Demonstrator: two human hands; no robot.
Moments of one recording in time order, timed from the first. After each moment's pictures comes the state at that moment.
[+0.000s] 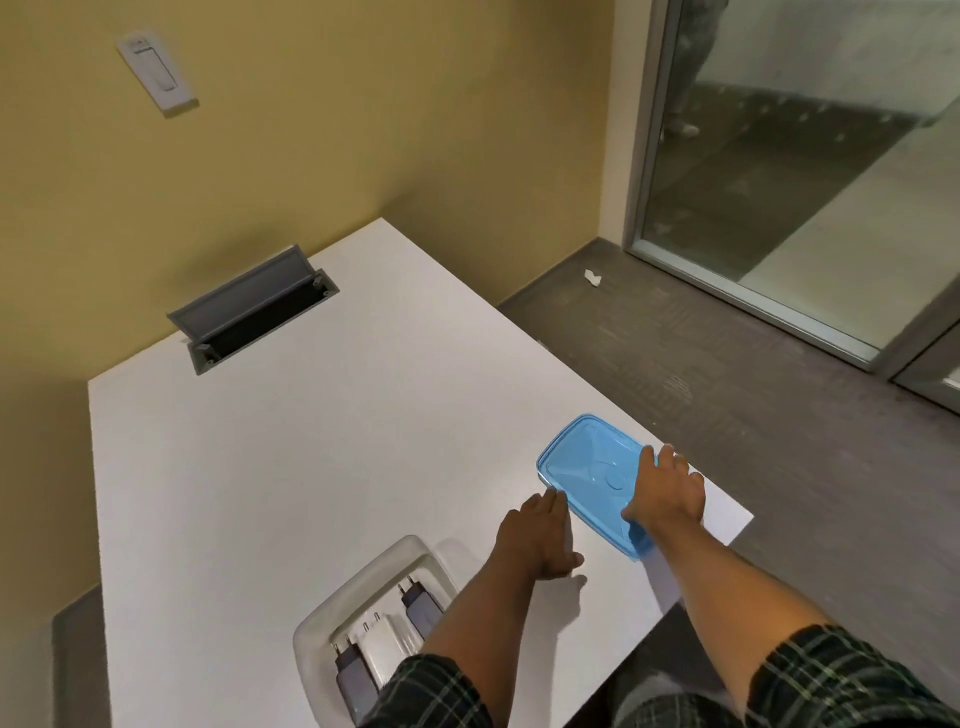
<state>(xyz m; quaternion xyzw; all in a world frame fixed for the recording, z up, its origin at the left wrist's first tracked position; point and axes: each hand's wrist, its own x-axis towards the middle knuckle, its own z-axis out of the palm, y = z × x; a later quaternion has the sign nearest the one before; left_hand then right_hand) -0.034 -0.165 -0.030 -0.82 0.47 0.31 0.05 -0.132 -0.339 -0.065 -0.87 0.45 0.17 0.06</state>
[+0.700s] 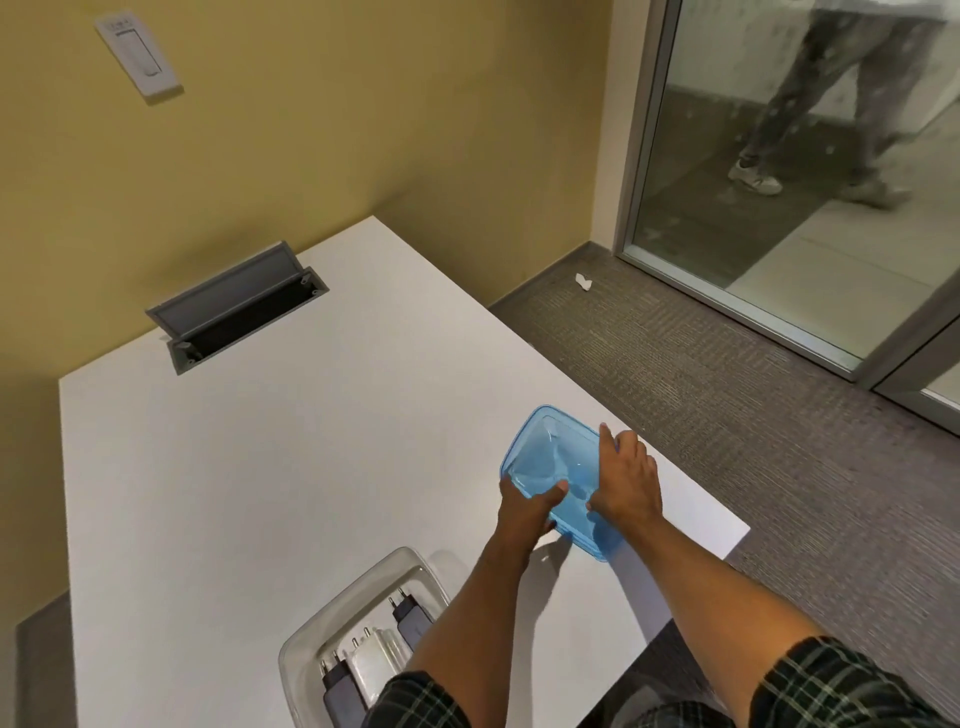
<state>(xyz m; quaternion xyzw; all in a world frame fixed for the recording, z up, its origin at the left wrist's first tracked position) -0.016 -0.180 -0.036 -0.67 0.01 0.44 -0.60 -0.090 -0.322 -0.055 -0.91 0.39 0.04 0.13</state>
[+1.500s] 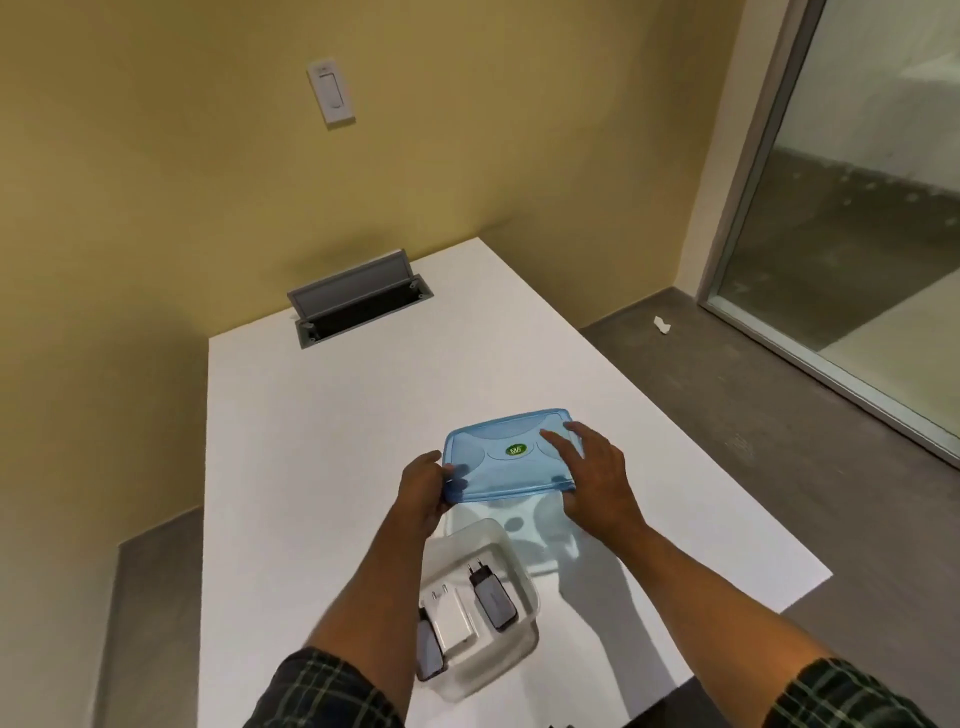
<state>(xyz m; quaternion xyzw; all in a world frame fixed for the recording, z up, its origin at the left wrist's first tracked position) 0.102 0.006 0.036 -0.66 -0.17 0.31 -0.66 -0.038 -0.201 0.001 -0.95 0.11 -0.19 0.23</state>
